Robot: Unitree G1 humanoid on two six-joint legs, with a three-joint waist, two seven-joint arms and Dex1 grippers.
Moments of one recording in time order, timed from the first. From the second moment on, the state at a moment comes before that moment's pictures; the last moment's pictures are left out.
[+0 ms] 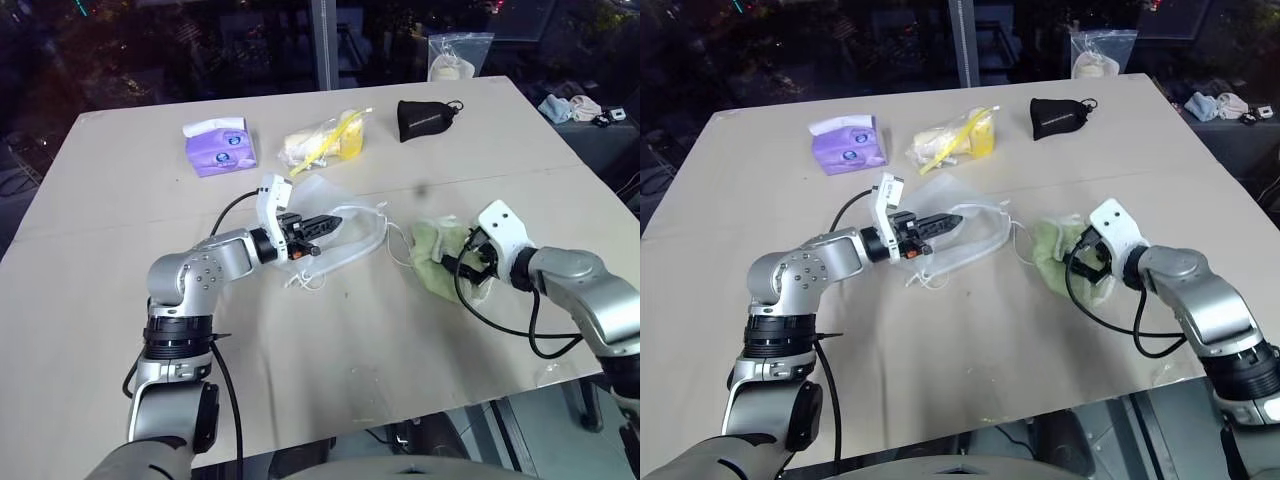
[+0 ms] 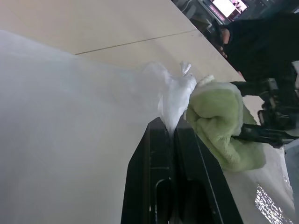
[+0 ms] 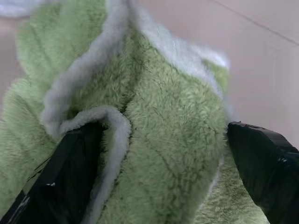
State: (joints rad) left arm -0.54 0.41 0.13 -0.03 -0.73 1.02 -0.59; right arm -0.41 -0.73 0.14 -0.21 0.31 0.82 0.54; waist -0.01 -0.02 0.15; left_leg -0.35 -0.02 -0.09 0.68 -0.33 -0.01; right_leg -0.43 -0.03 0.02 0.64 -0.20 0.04
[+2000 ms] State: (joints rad) left arm -0.47 0.47 0.06 -0.15 -0.72 0.99 -0.66; right arm -0.61 0.00 -0.15 0.32 0.56 0.74 0.50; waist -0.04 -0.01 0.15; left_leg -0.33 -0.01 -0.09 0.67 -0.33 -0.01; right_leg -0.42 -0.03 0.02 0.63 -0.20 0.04
